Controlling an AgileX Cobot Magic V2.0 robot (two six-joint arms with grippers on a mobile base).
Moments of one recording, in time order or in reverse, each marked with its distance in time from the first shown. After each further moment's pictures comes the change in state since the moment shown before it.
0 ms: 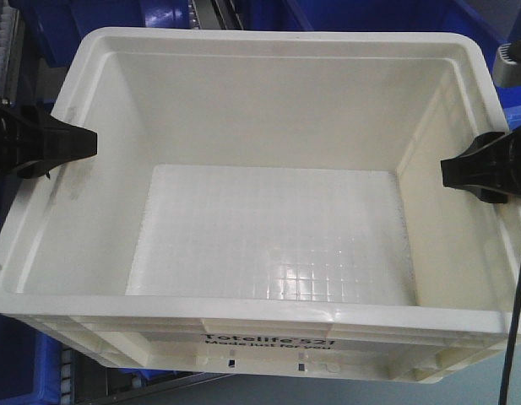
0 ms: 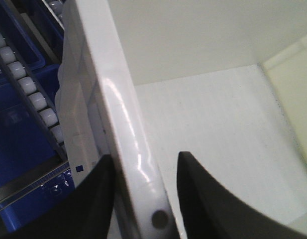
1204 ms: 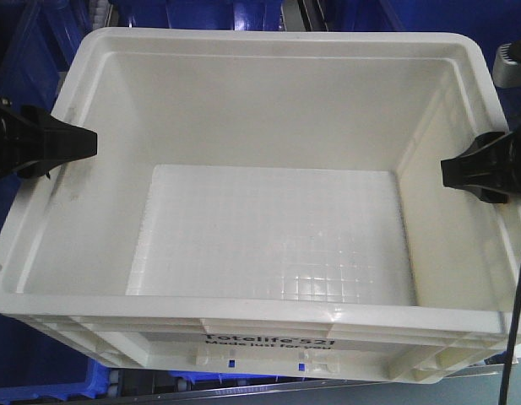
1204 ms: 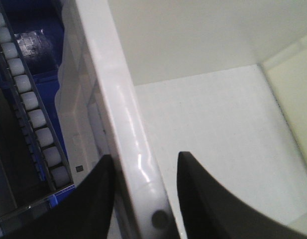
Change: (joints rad) left arm 0.000 0.000 0.000 0.000 0.000 0.000; right arm 0.000 0.000 0.000 0.000 0.000 0.000
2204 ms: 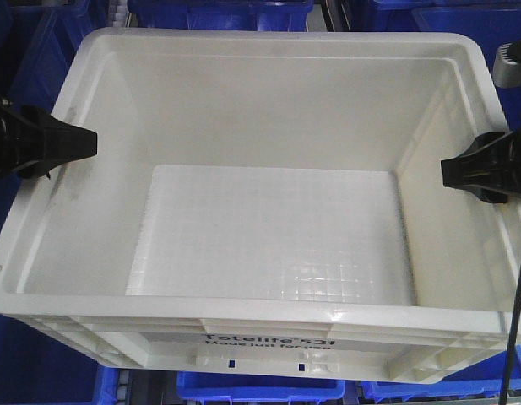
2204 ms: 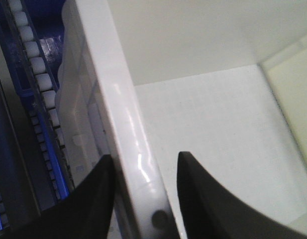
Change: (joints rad) left arm 0.000 0.000 0.000 0.000 0.000 0.000; right arm 0.000 0.000 0.000 0.000 0.000 0.000
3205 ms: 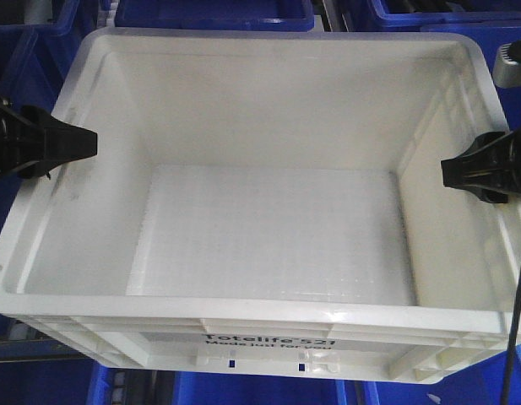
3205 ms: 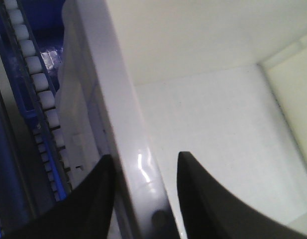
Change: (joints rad) left arm 0.000 0.000 0.000 0.000 0.000 0.000; right arm 0.000 0.000 0.000 0.000 0.000 0.000
